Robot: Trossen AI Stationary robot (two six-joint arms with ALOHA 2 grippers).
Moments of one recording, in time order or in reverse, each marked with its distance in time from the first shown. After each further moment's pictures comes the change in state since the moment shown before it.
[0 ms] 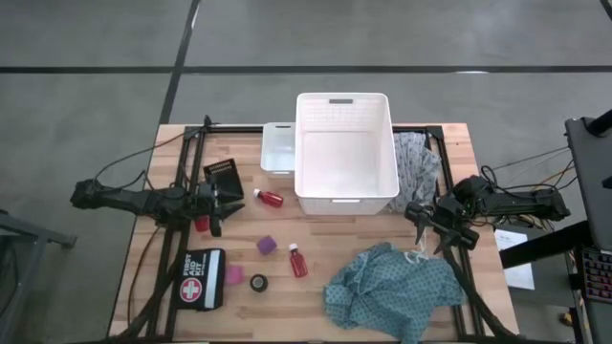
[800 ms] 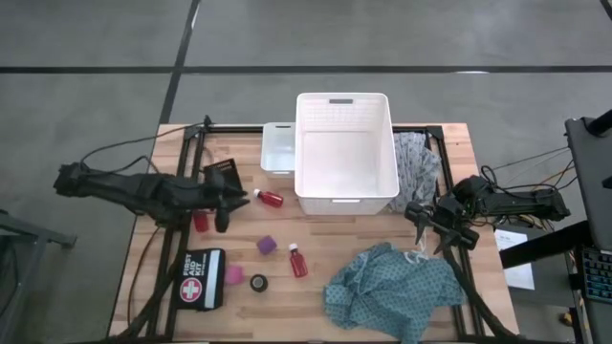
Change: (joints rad) left arm -0.004 0.552 0.561 -0.365 0.005 -0.173; right arm 0.000 0.000 0.000 0.000 0.000 0.000
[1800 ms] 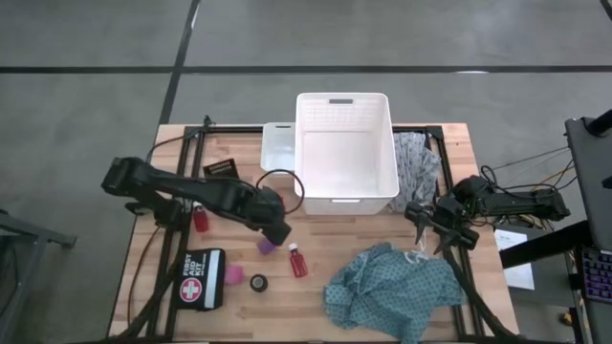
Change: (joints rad) left arm -0.021 0.873 0.674 -0.568 0.202 -0.694; right arm 0.000 0.000 0.000 0.000 0.000 0.000
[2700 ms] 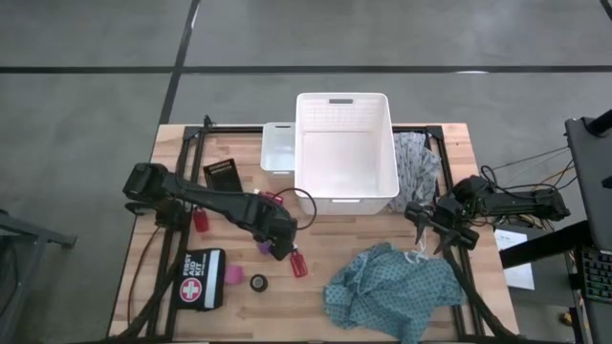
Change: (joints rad) left arm -0.017 0.188 -0.014 0.004 0.115 0.109; right arm 0.000 0.000 0.000 0.000 0.000 0.000
